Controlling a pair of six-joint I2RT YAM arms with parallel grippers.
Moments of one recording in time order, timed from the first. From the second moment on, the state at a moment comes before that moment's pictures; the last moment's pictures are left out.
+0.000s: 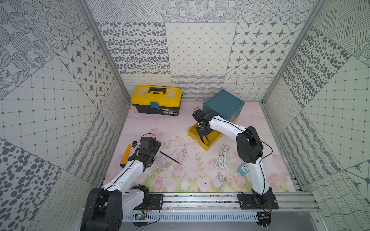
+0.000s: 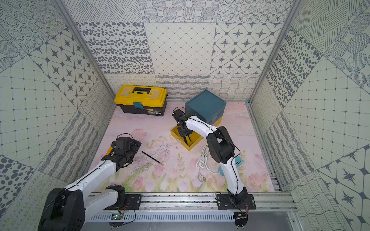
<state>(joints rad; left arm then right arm) -0.08 1.09 0.46 -0.21 -0.12 -1.18 0.67 2.19 1.81 -0.93 0.25 0.21</state>
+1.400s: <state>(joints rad) -0.07 1.01 0.46 -0.25 -0.16 -1.16 0.88 1.98 1.84 -0.93 0.10 0.24</state>
